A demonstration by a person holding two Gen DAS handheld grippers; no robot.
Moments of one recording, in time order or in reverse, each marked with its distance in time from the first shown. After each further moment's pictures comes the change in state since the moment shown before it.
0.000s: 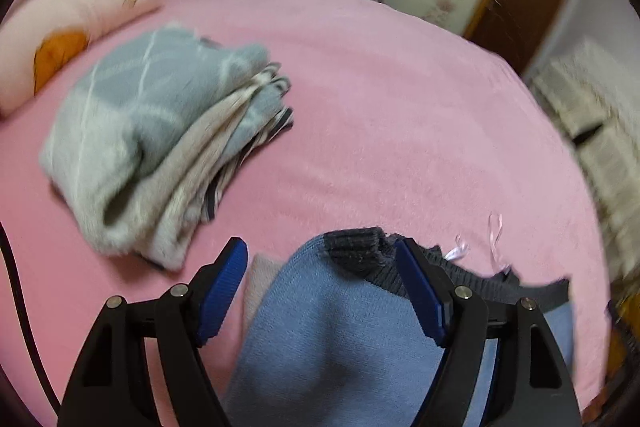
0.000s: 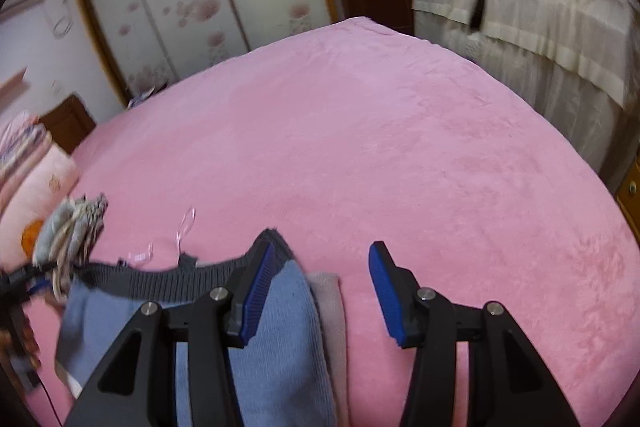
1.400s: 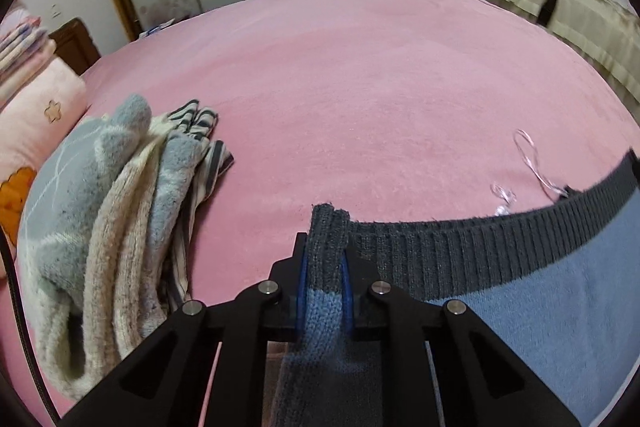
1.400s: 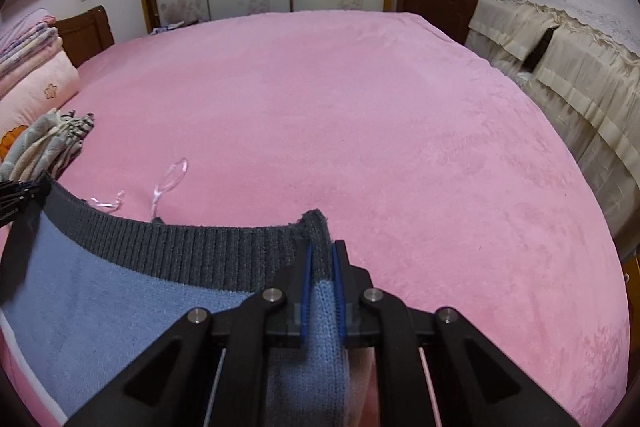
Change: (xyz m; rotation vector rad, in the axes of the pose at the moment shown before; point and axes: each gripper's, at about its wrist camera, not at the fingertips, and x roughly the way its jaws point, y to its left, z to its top) left arm 0.065 -0.033 0.011 0.423 -0.001 0.041; right arm 0.074 0.045 -0.002 -0.266 0.072 -0.042
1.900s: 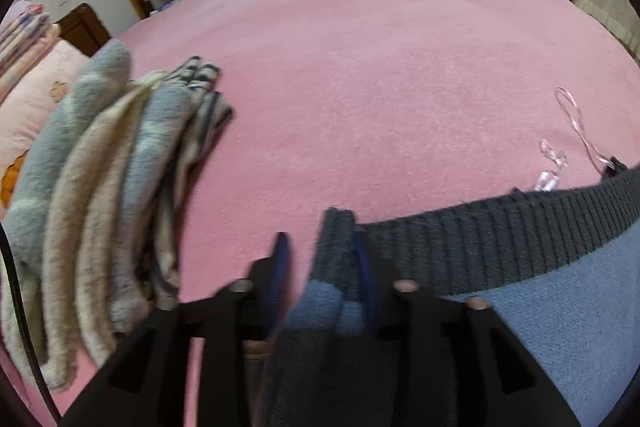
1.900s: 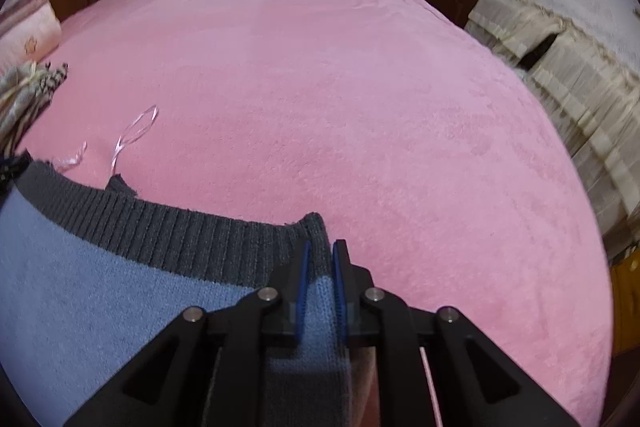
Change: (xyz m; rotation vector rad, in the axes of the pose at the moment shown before) left arm 0.039 -0.003 -0.015 -0.001 0.105 0.112; right arm 0.029 0.014 -0.011 -0.115 0.097 -0.114
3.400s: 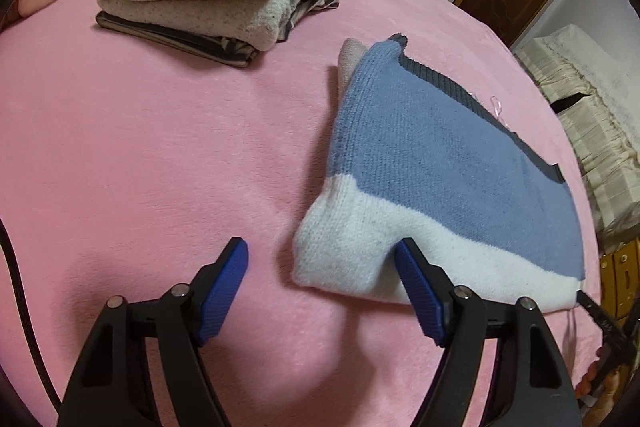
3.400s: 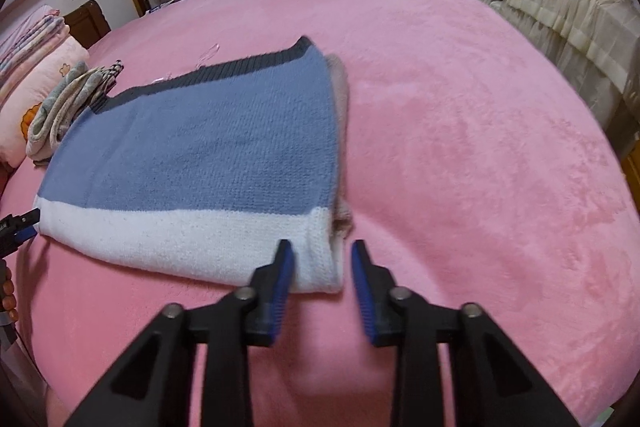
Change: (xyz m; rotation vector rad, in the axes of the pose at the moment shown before) left arm -0.107 0.075 -0.215 -0.489 0.025 -0.328; right arm -0.117 -0.018 -0.171 0.218 0.053 0.187
